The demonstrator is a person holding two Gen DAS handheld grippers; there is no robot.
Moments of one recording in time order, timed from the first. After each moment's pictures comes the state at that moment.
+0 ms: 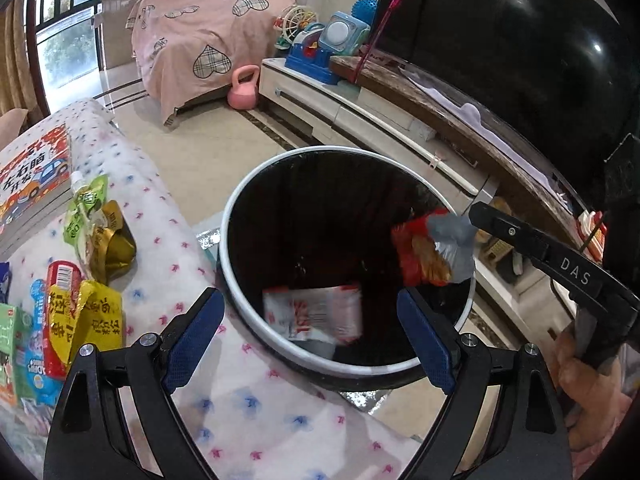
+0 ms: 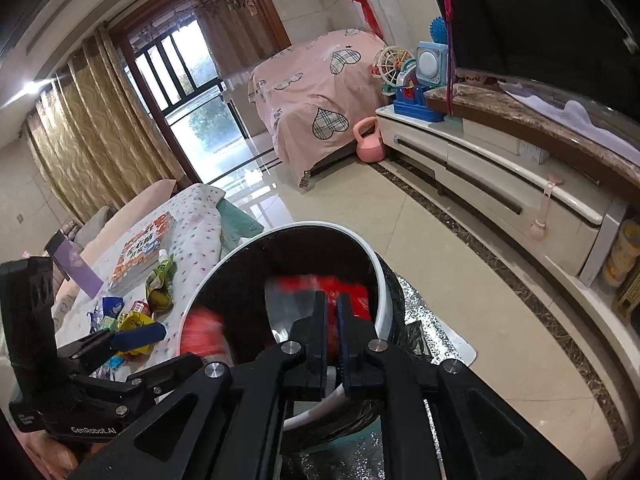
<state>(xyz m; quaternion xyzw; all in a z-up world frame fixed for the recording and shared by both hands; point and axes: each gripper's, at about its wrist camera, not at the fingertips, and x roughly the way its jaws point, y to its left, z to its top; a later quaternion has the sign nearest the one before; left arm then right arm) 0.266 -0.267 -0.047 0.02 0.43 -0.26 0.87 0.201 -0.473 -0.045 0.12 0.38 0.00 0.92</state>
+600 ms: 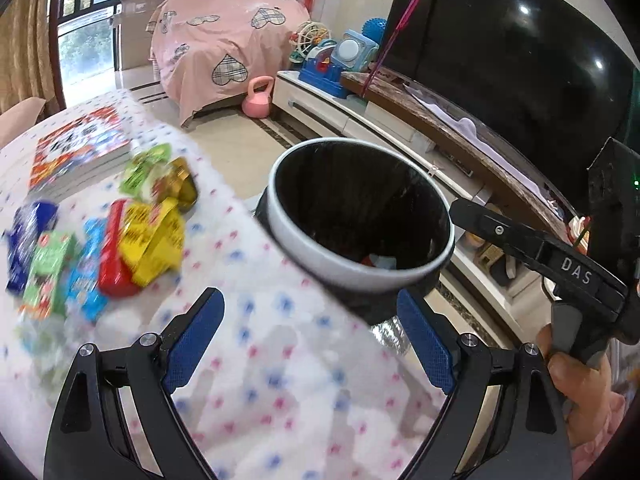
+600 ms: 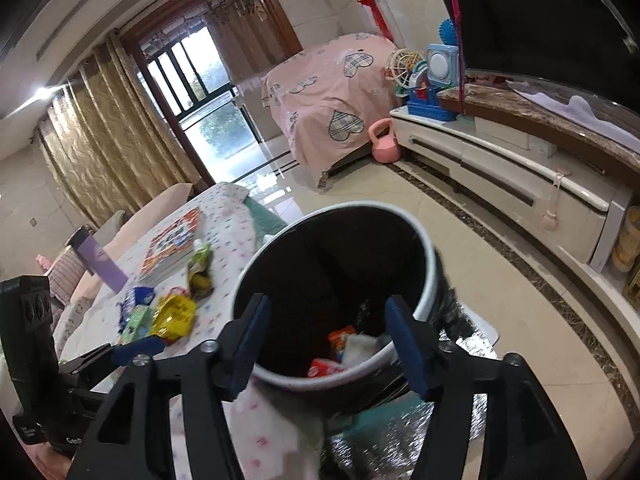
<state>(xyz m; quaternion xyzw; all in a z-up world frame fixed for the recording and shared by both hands) 0.199 -0.202 -0.036 0.00 0.41 -0.24 0.88 0.167 -0.437 -0.038 0.14 0.37 0.03 0.92</state>
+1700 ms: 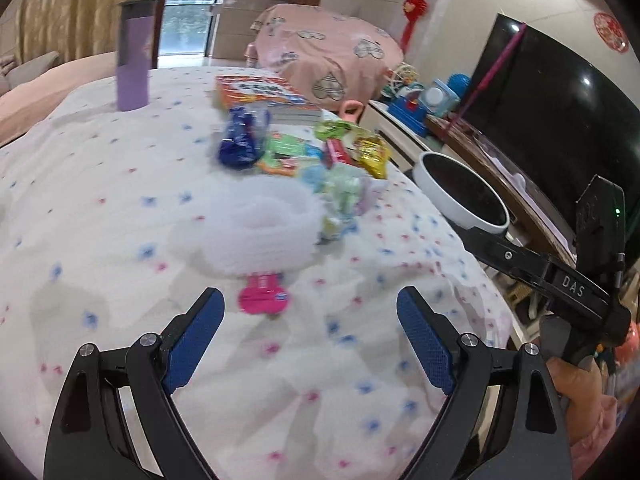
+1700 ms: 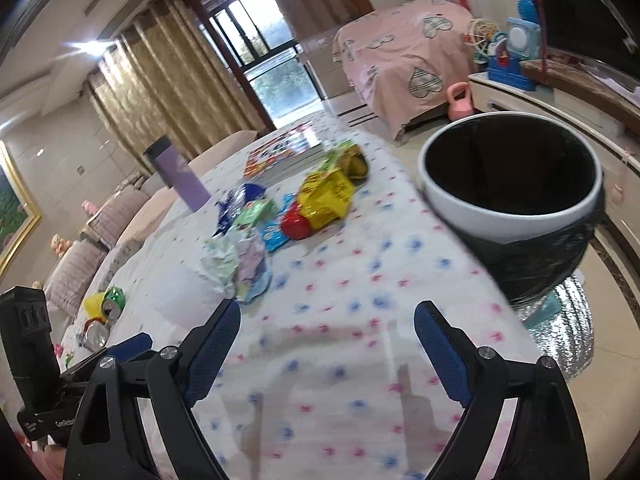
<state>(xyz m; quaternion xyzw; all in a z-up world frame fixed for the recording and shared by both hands) 0.091 -0.007 -0.052 -0.10 0.39 -0.12 0.91 0.109 -0.278 -0.069 0.12 0.41 0.14 0.89</state>
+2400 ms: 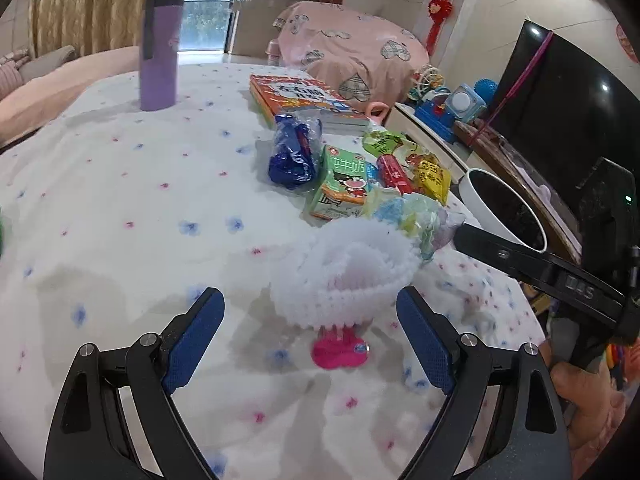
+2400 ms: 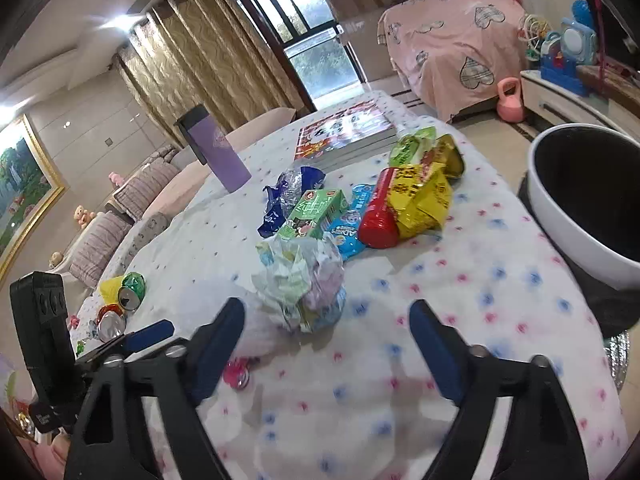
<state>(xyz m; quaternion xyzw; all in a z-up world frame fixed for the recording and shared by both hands) 0.140 0.029 -0.065 -0.10 0.40 -0.10 0.91 0.159 -0.209 -0.085 0.10 0.43 0.21 0.87</state>
